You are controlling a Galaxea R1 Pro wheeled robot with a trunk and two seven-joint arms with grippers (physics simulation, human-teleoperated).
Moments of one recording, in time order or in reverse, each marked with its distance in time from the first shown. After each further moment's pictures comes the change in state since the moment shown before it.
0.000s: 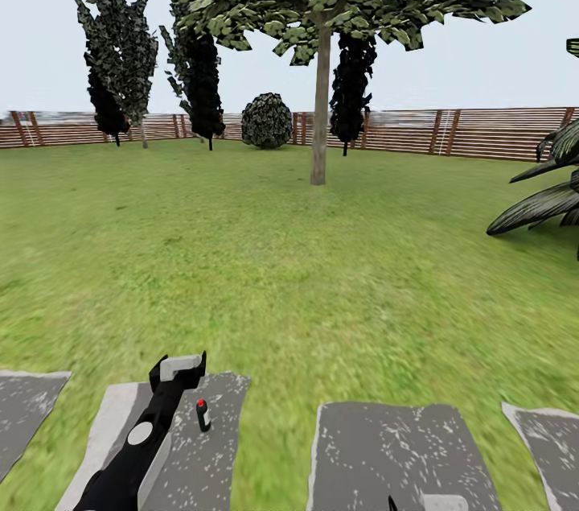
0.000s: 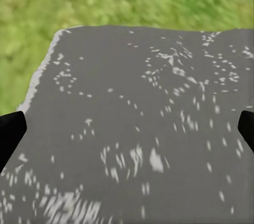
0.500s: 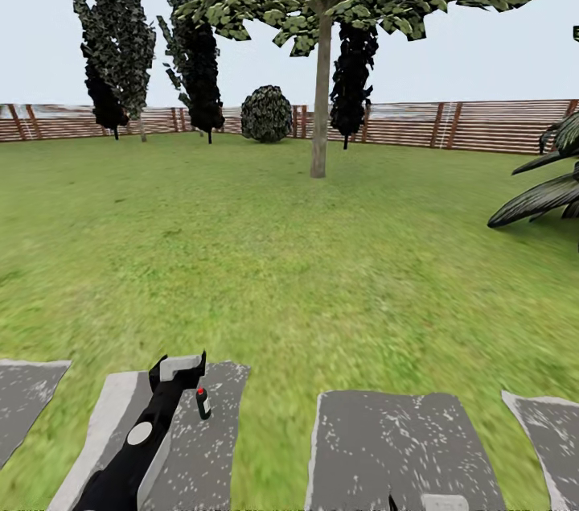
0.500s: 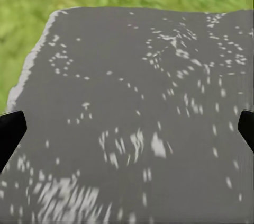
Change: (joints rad) left arm 0.000 0.002 0.000 0.000 0.003 0.000 0.000; right arm 0.000 0.000 -0.001 -0.001 -0.002 0.000 0.000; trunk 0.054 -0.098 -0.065
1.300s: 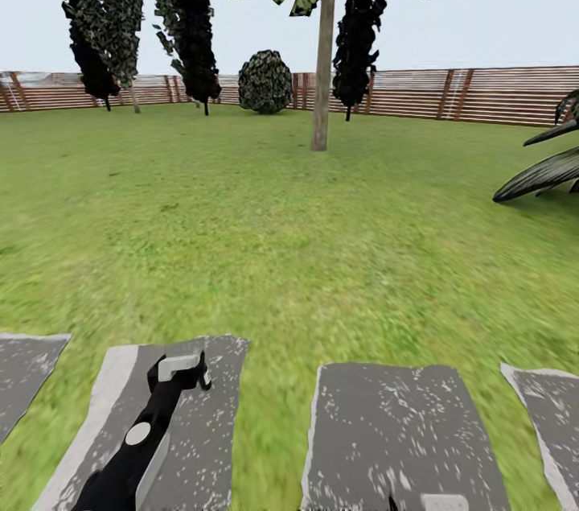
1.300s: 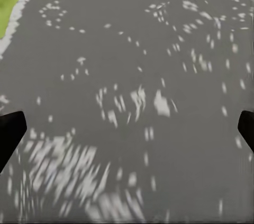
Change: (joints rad) left arm 0.000 0.005 0.003 0.002 0.001 0.000 -0.001; right arm 0.000 0.000 0.000 -0.001 0.000 0.000 0.000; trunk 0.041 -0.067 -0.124
